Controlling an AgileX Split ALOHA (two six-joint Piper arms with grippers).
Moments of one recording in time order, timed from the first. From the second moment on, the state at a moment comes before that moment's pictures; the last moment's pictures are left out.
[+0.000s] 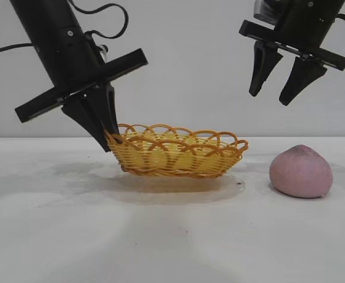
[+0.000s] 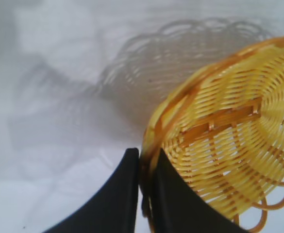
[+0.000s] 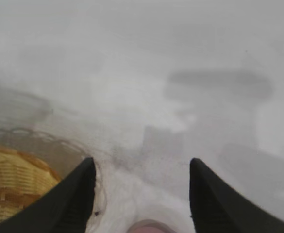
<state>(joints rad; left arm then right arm) -0.34 2.04 -1.37 -0.59 0.78 0.00 0.20 2.00 -1.53 0.43 0.85 -0.25</state>
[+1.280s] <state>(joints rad) -0.34 2.03 -1.56 -0.24 1.02 0.05 0.20 2.00 -1.53 0.43 0.83 -0.25</state>
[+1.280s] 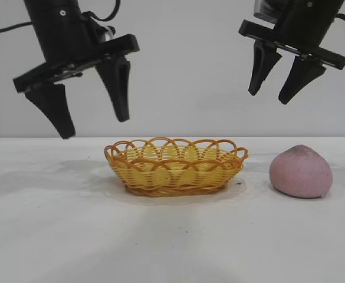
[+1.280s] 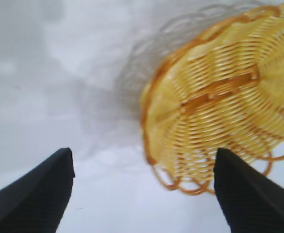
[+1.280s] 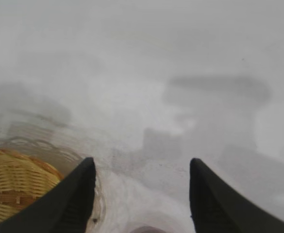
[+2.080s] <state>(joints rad) -0.09 2.03 -1.62 0.04 1.21 0.05 0.20 2.00 -1.53 0.43 0.82 -0.25</state>
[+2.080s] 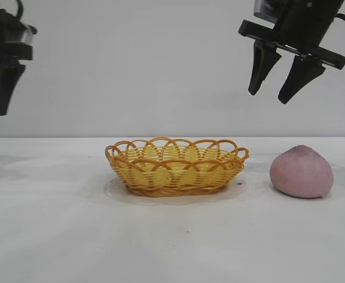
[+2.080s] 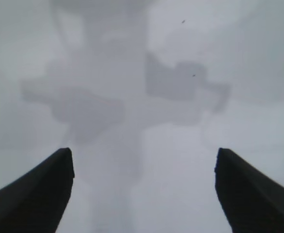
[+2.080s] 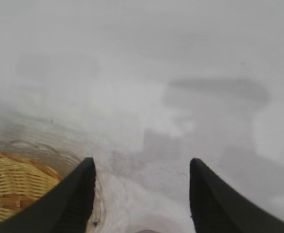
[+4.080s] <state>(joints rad) -0.07 -0.02 -0.49 -0.06 1.12 0.02 0.20 2.00 -1.53 0.41 0.84 -0.27</state>
